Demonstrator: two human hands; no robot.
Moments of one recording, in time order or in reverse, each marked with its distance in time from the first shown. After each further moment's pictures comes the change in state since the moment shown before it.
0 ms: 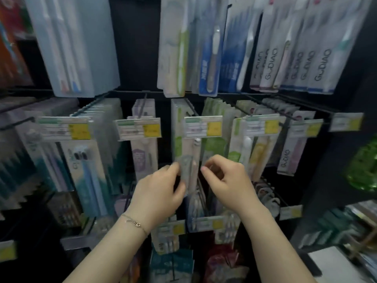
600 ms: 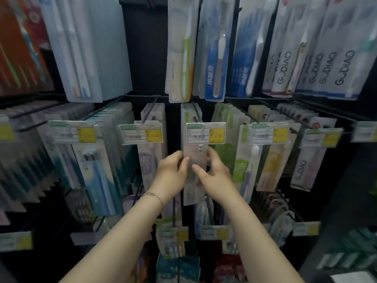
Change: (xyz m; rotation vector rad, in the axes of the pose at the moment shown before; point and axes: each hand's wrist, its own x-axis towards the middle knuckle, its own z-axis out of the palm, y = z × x) left_hand 0.056 0.005 0.024 -0.499 0.065 -0.350; right_hand 0.038 0.009 0.039 0.377 -0.153 0.290
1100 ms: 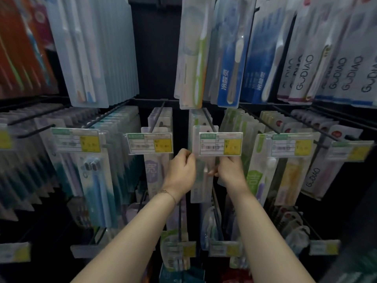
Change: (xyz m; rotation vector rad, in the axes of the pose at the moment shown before) left_hand 0.039 -0.009 0.011 -0.188 0.059 -0.094; right_hand 0.057 -0.005 -0.003 0.225 0.213 0.068
